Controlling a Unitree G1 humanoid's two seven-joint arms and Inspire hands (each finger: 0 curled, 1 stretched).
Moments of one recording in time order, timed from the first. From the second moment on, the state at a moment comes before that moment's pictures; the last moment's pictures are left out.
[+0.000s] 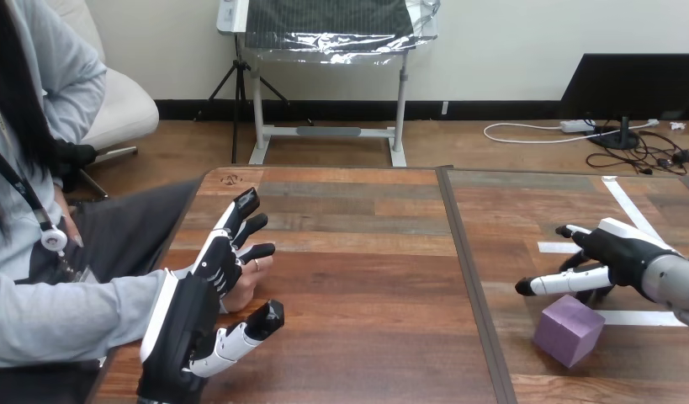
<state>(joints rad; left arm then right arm) -0.16 0.12 0.10 1.06 -0.13 -1.34 -0.36 -0.79 -0.59 0.26 1.38 -0.51 -0.24 0.24</state>
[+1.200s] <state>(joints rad) -0.16 0.12 0.10 1.06 -0.15 -1.32 -0.38 -0.79 -0.59 0.25 1.38 -0.50 -0.28 0.17</state>
